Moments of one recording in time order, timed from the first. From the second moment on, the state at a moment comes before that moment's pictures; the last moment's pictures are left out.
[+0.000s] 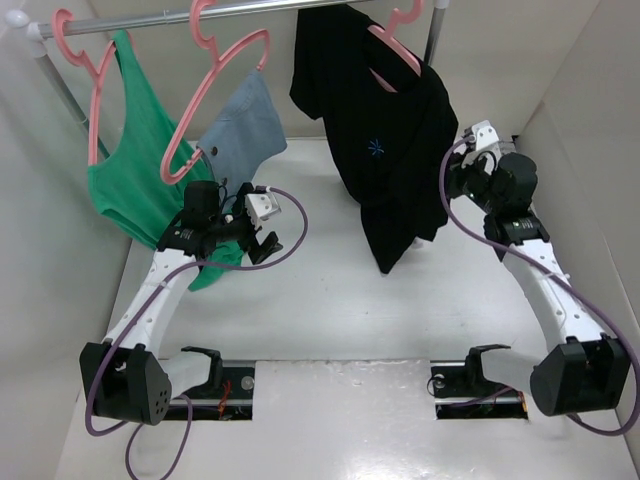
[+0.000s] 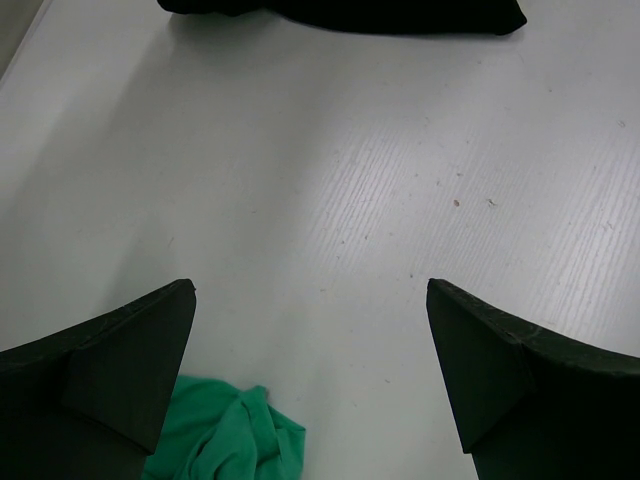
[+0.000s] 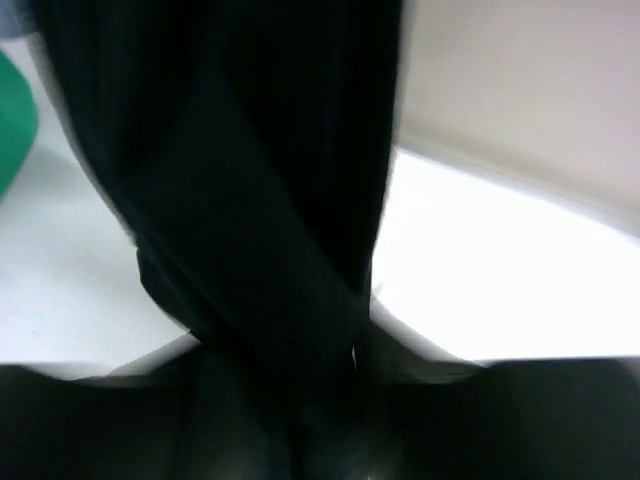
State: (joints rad) left arm -0.17 1.14 0.92 -0.46 0.74 0.69; right arm 0.09 1.16 1.01 0.00 -0.36 -0.08
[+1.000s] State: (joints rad) left arm -0.17 1.14 0.92 -0.46 0.74 0.71; right arm 0.01 1.00 1.32 0.09 -1.08 0.07
